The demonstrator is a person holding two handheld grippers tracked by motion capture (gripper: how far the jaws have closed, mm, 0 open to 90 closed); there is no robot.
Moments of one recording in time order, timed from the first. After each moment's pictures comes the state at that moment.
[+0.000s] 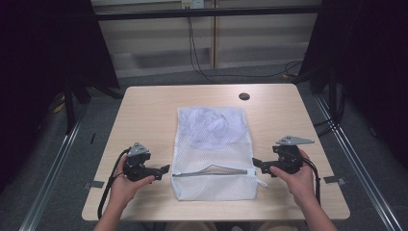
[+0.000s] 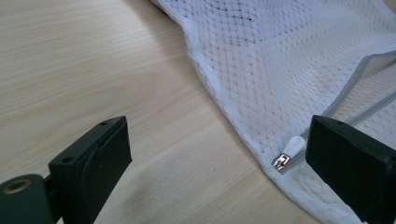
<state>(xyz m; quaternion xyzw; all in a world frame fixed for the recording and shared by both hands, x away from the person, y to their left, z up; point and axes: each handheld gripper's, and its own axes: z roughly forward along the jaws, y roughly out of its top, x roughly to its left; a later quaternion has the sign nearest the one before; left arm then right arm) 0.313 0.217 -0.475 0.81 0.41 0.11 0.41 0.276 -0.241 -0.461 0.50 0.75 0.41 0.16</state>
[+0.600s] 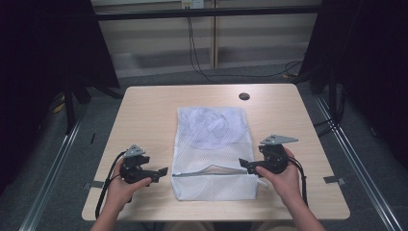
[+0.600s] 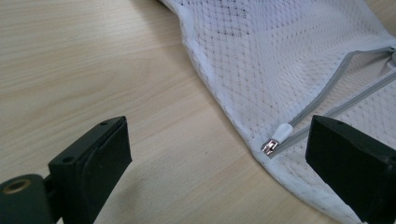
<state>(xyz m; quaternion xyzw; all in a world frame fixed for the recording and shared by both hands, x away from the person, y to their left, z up) 0.308 0.229 -0.477 0.80 0.42 0.08 0.41 0.278 -0.199 -0.450 0.48 0.77 0.41 0.15</state>
